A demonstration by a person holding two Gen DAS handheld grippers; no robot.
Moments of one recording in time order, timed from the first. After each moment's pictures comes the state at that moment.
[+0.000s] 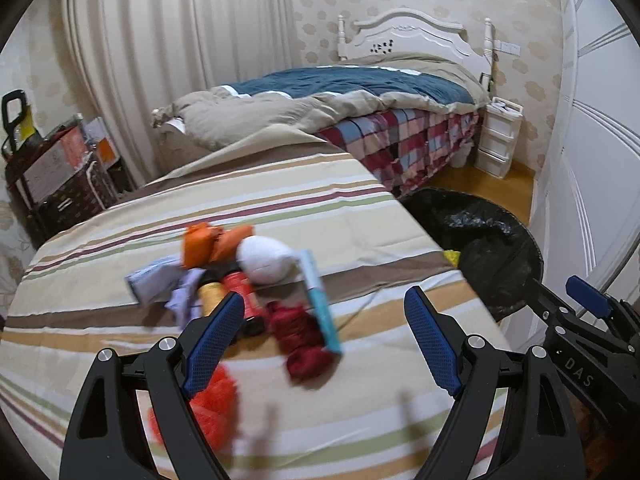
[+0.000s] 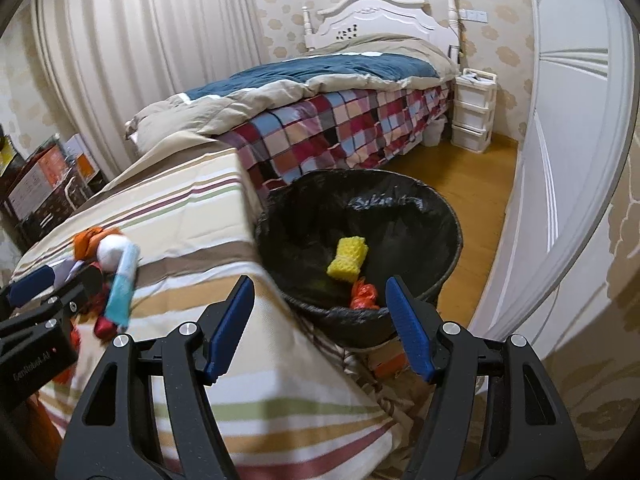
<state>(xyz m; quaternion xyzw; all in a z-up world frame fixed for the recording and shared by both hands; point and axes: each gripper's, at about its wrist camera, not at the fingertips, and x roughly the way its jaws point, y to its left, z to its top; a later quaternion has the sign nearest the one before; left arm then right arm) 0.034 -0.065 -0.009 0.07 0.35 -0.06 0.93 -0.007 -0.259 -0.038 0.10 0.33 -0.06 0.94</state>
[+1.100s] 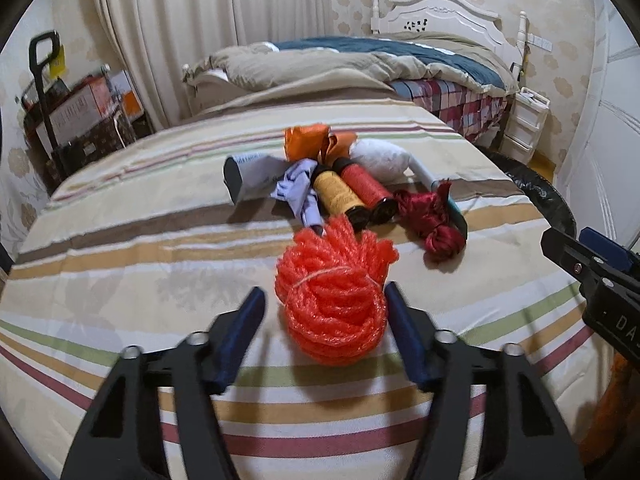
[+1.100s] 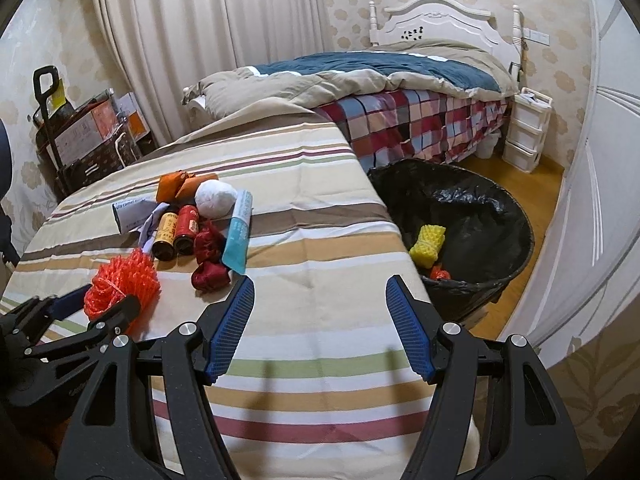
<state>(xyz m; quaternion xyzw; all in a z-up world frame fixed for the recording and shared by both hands) 0.003 0.031 -0.053 0.03 0.40 -0.03 0.91 -0.025 -0.166 -0.037 0.05 0.34 0.03 0.94</state>
